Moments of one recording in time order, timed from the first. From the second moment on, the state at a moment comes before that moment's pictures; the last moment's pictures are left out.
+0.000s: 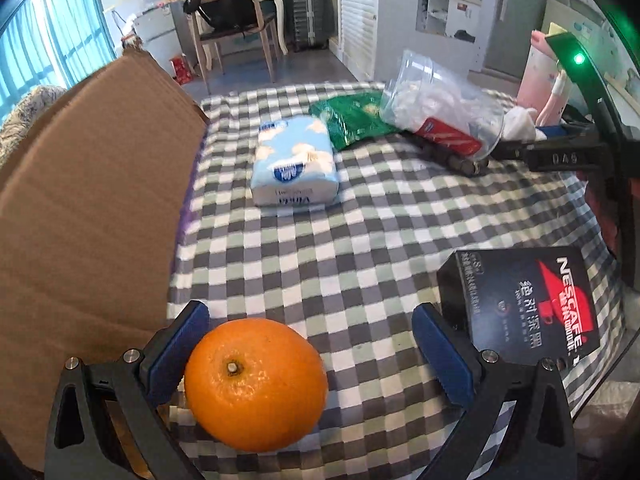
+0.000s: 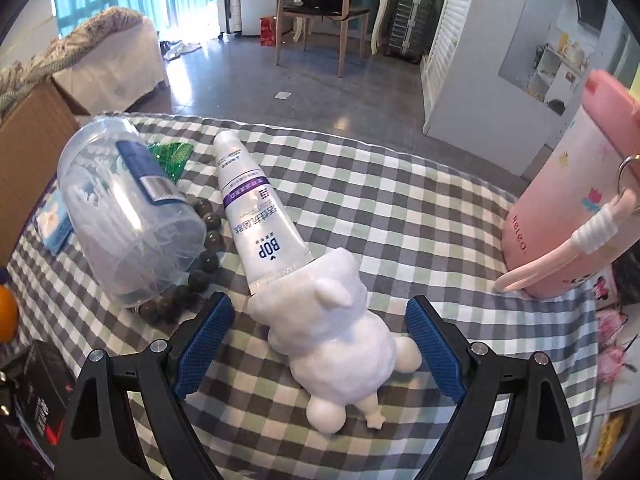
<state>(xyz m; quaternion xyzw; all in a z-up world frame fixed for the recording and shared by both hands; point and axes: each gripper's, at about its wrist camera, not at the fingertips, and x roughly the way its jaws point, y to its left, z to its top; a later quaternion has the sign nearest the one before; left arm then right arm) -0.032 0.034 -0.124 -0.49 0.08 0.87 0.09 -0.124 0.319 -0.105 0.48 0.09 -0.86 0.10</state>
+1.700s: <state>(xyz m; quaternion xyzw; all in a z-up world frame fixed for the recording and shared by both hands) 0.004 0.014 -0.008 -0.40 0.06 0.91 0.12 -0.023 0.249 0.019 0.36 0.05 -0.90 0.23</state>
